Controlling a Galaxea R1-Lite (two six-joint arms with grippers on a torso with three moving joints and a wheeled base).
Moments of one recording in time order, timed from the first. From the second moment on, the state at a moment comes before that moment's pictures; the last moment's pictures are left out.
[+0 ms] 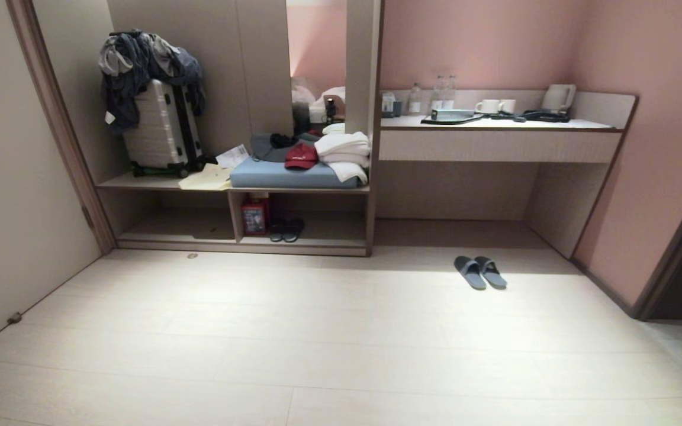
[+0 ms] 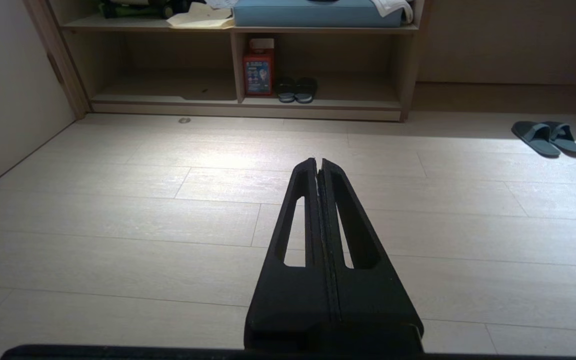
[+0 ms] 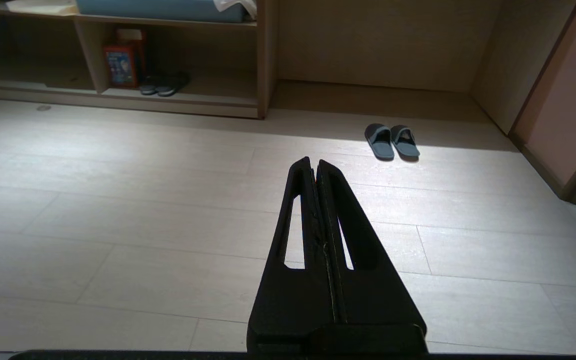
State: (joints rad) left arm 0.00 0.00 0.00 -0.01 0.00 -0.01; right arm 0.01 0.00 0.00 0.00 -0.01 0.00
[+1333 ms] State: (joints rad) left arm 0.00 0.00 0.00 -0.01 0.00 -0.01; right arm 0.01 0.00 0.00 0.00 -0.01 0.00
